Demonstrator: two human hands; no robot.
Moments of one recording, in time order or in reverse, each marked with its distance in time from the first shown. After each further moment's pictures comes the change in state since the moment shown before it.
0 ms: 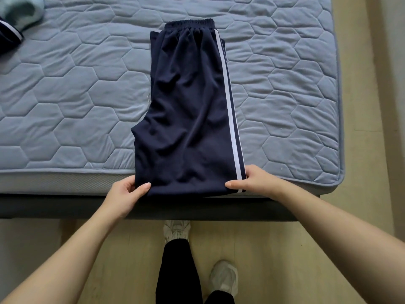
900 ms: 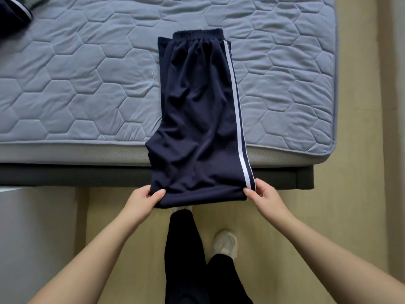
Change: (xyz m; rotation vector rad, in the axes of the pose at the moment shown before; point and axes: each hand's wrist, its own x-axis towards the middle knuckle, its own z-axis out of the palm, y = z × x) left_hand -0.086 -0.014 0.029 0.179 -0.036 -0.277; right_hand -0.092 0.074 0.075 0.127 0.399 0.017
